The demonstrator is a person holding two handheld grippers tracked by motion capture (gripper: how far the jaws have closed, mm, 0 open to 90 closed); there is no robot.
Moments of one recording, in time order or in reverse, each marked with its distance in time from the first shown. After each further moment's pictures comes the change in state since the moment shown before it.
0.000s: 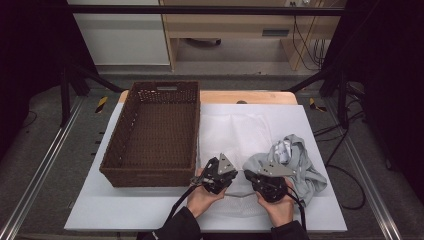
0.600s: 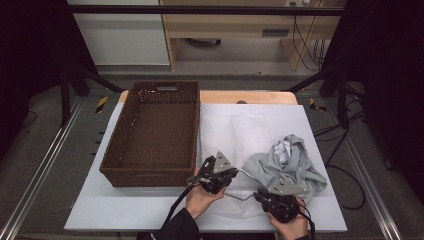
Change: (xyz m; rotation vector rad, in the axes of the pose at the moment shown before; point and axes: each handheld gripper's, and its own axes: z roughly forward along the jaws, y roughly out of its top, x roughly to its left) left arm -0.001 0.012 -0.020 -0.070 -0.032 -0.039; right arm -0.001 -0.051 -0.026 0.124 0.006 0.028
